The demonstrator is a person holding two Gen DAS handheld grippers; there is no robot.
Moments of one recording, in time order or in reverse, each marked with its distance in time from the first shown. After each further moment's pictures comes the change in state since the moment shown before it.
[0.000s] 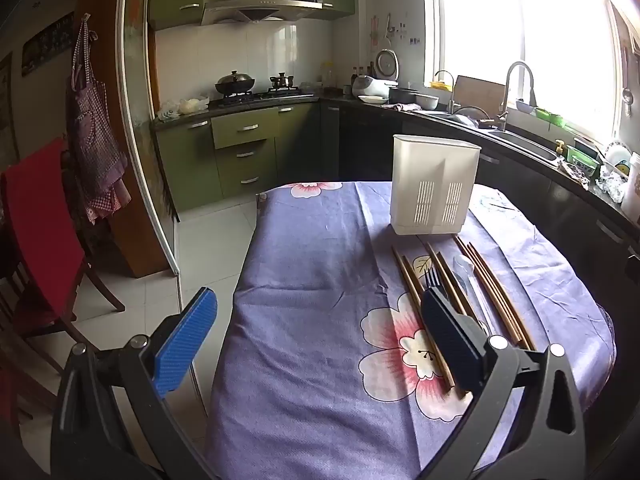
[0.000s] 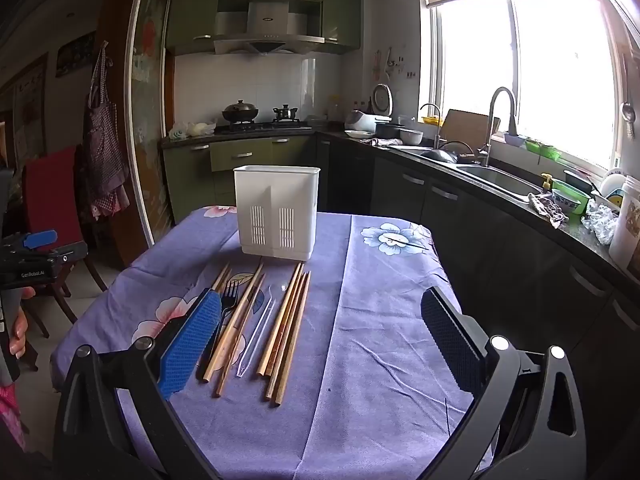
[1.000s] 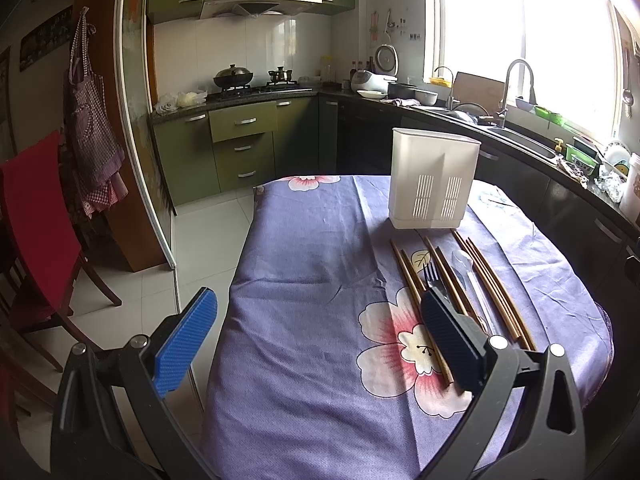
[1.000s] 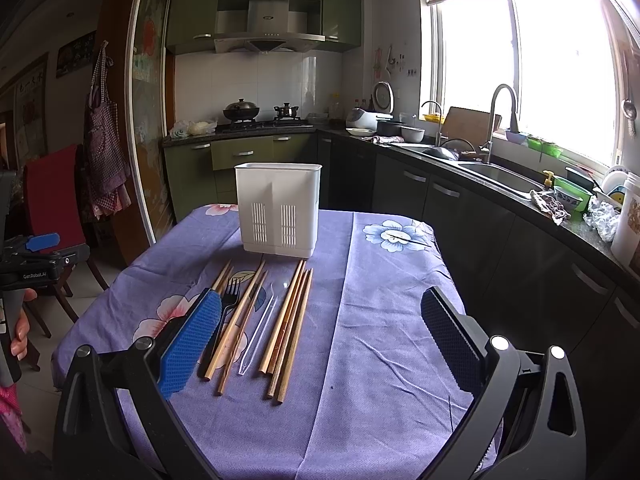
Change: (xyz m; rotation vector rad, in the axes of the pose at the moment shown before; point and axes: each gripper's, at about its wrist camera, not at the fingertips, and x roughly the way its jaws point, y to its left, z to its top) left arm 0.004 -0.014 -0.017 0.003 0.011 -0.004; right arm 0.000 0.001 -0.001 -0.001 0.001 -0.001
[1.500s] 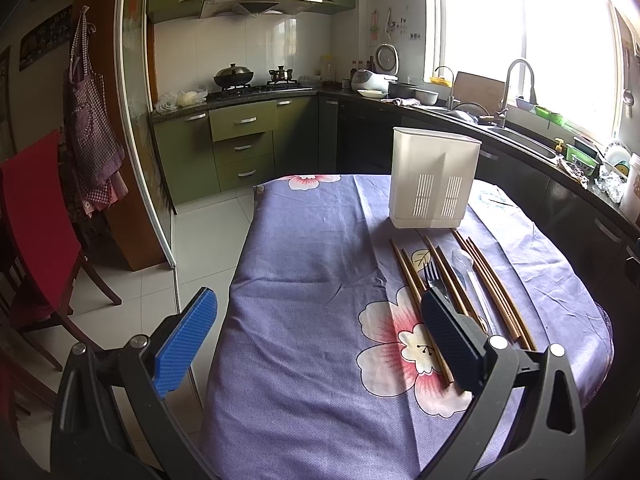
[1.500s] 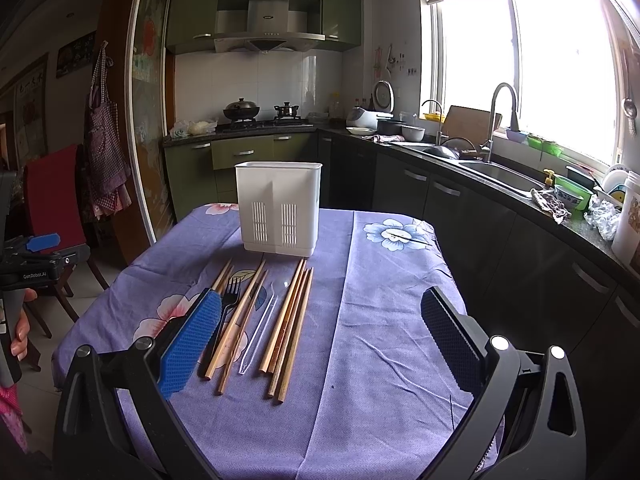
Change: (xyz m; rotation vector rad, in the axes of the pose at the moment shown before) left arm 0.001 0.001 0.001 -0.002 0.005 -0.004; right arm 0.002 0.001 -0.001 0.001 0.002 0.002
